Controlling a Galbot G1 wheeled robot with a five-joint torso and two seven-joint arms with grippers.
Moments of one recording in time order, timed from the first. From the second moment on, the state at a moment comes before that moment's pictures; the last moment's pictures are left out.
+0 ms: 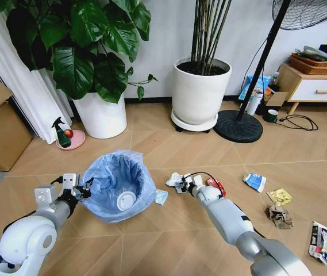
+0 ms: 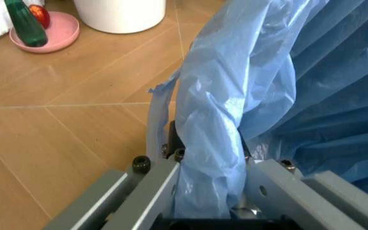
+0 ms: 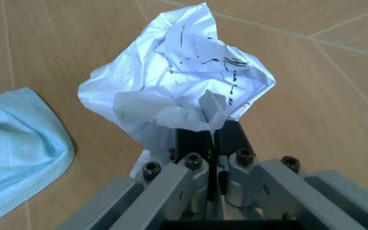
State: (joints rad) left arm 1.42 -1.07 -0.67 -2.19 -0.67 0.70 -0.13; right arm -0.57 1.42 0.05 0.67 0.23 -0.18 -0.21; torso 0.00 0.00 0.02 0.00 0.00
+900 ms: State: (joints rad) left arm 1.43 -1.06 -0.67 -2.19 -0.67 0.71 -0.14; right arm -0.54 1.22 -0.01 1.39 0.66 -0.32 -0.16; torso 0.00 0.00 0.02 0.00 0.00
